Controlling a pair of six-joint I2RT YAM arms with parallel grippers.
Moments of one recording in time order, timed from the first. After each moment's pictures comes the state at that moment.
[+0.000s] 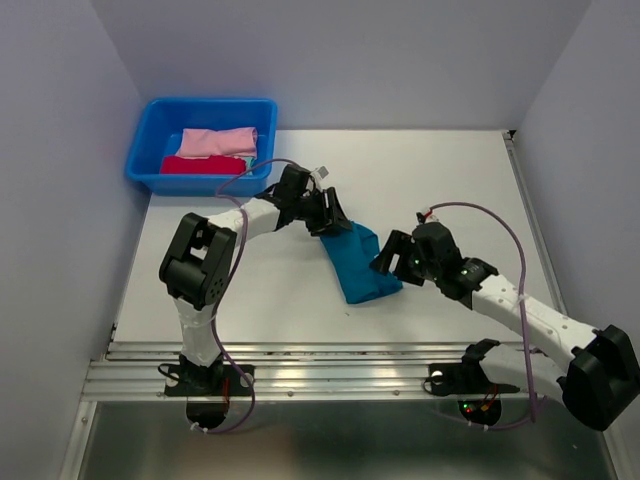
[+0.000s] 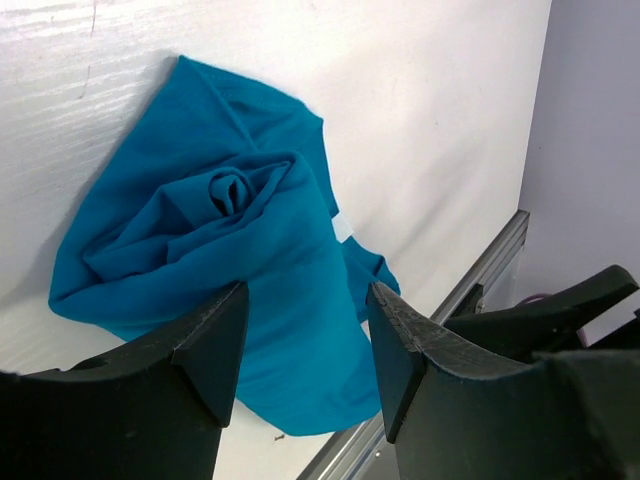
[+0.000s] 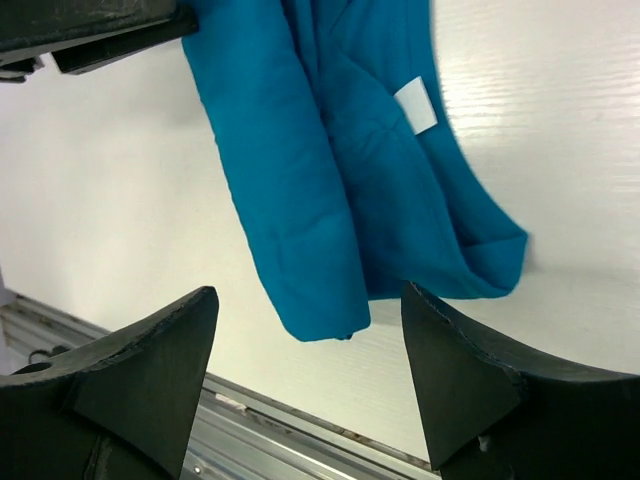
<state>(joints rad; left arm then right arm) -0.50 1.90 1.24 -0.11 0.57 -0.72 0.60 1.07 0.63 -0.27 0.00 0.84</state>
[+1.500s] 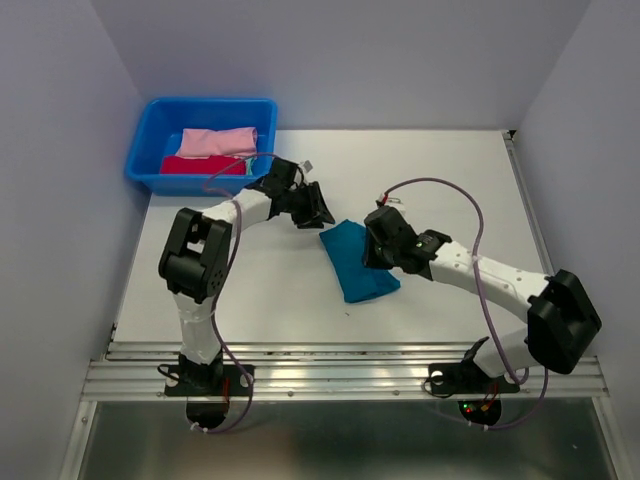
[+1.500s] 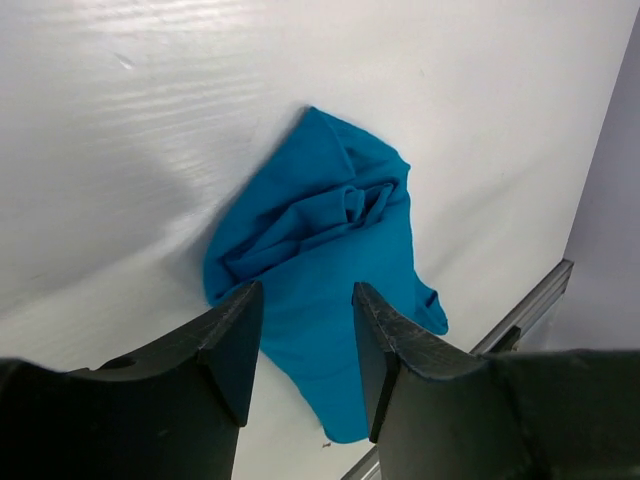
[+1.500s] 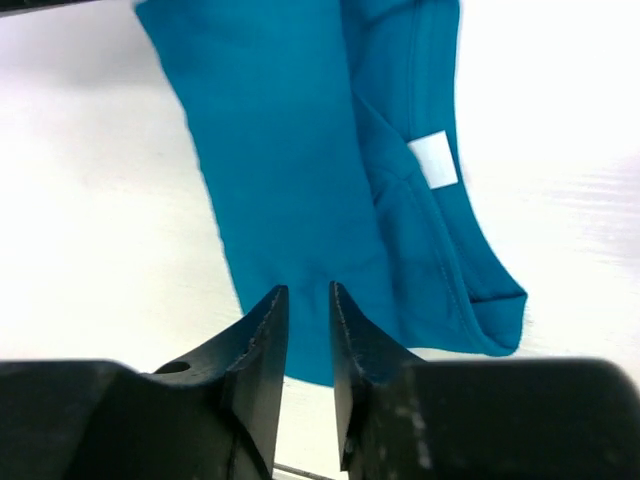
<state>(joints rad) -0.43 1.96 1.32 -0.23 0.50 -0.65 0.76 1.45 0.96 -0.43 0.23 0.71</state>
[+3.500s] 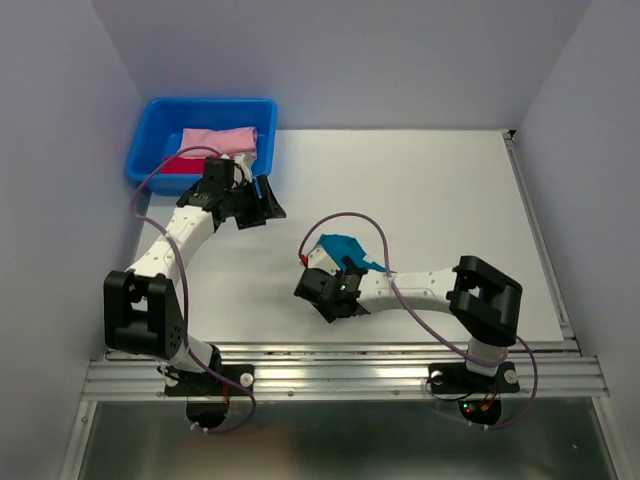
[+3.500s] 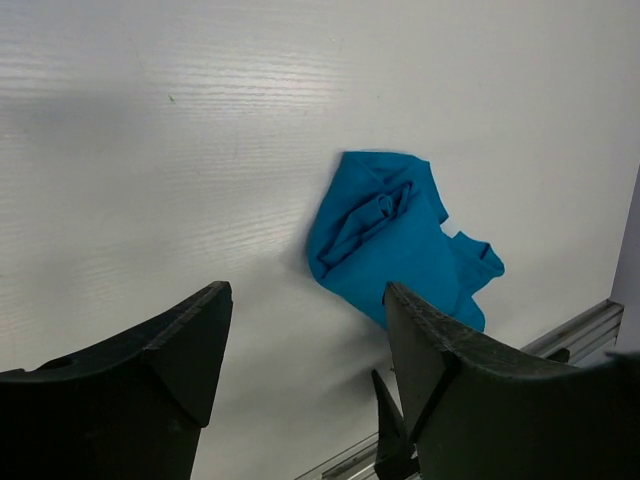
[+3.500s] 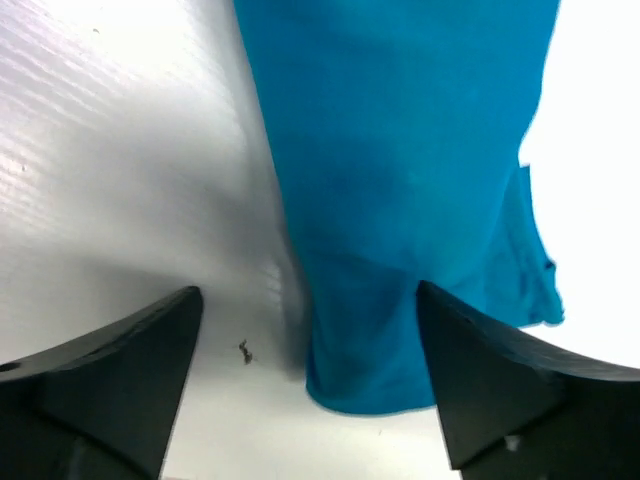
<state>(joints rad) -0.19 1.48 1.12 -0.47 0.39 -0.47 1.19 1.82 1.17 -0.61 0.62 0.41</state>
